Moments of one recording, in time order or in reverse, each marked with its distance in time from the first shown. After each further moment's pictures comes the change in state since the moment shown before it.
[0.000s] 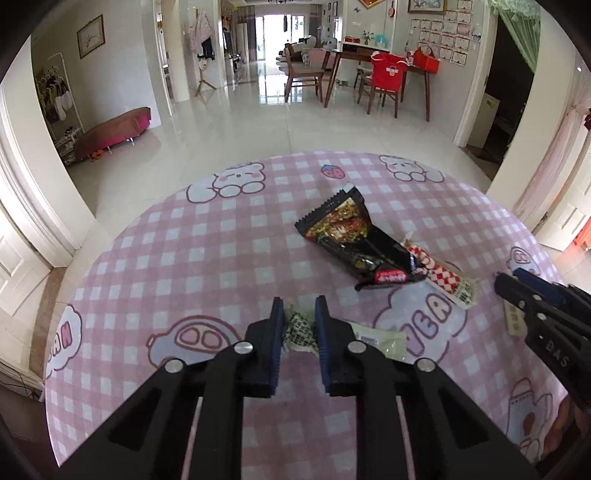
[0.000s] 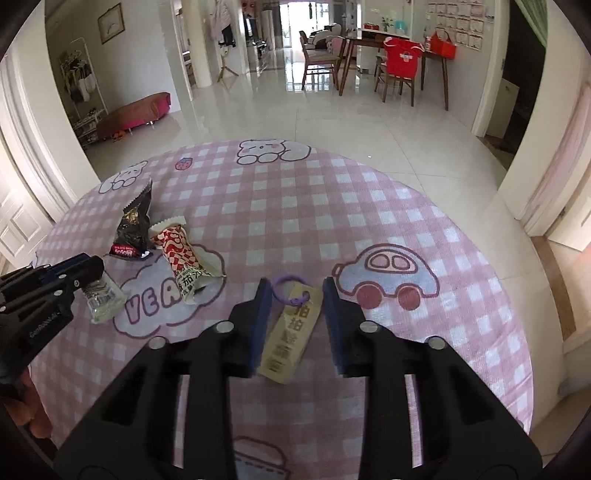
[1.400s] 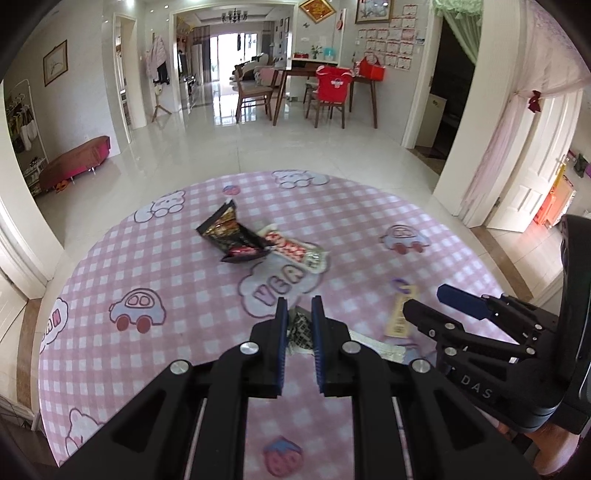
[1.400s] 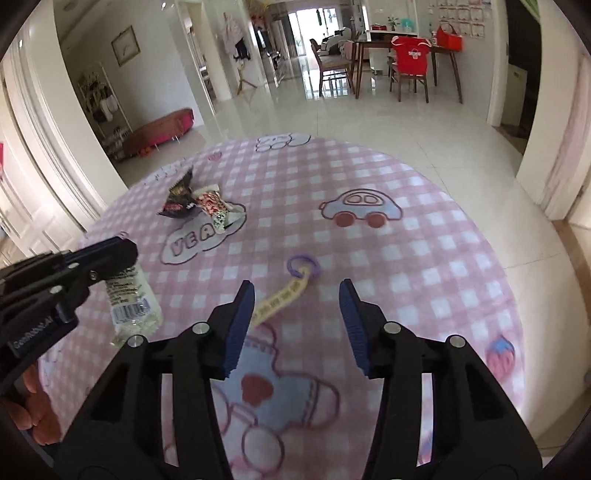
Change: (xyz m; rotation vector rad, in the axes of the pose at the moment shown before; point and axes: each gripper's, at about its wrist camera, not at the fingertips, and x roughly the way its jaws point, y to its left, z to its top) left arm -0.073 -0.058 -0.029 0.112 -0.070 -0.134; right arm -0.053 -0.013 -0.053 0.034 -0.032 0.105
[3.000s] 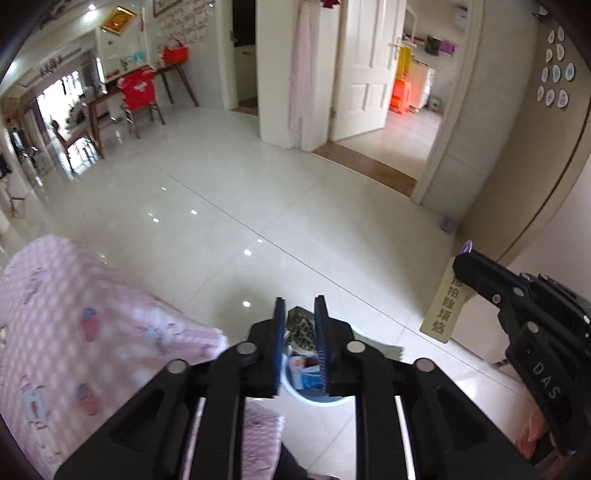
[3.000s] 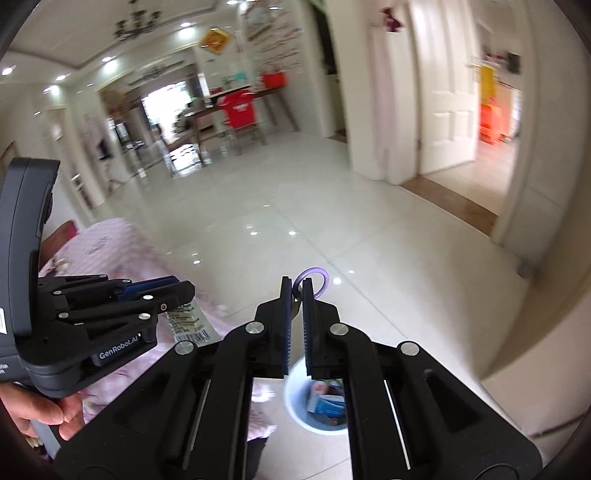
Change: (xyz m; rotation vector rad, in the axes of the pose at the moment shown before) left arm -0.002 -0.393 -0.094 0.538 0.129 -0.414; right arm -0.243 -0.255 -0.194 0.443 -0.270 -0.426
